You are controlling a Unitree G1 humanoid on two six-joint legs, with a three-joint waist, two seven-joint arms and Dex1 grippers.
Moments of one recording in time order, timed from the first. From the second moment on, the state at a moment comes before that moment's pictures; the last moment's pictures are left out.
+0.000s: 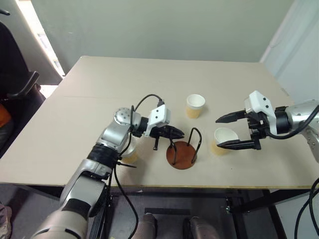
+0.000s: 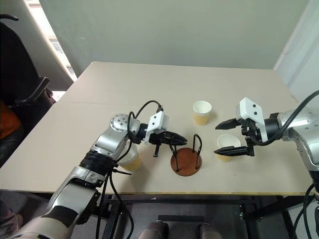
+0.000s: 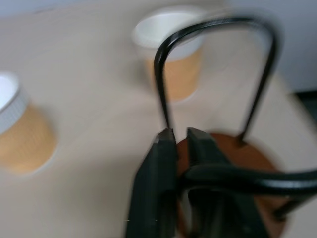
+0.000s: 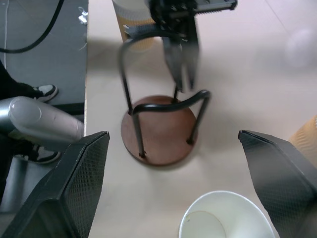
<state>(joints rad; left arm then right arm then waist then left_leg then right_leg) -0.87 0.42 -0.30 0.51 -0.14 0.03 -1.29 -0.63 -1.00 0.05 -0.21 0.49 0.64 1.34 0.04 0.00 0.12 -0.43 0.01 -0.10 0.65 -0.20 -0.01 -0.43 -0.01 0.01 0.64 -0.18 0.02</state>
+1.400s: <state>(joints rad) -0.44 0.99 0.10 -0.38 -0.54 0.60 -1.32 -0.55 -0.99 0.30 -0.14 0.11 0.51 1.26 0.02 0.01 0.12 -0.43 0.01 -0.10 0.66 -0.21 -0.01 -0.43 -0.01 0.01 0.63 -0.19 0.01</state>
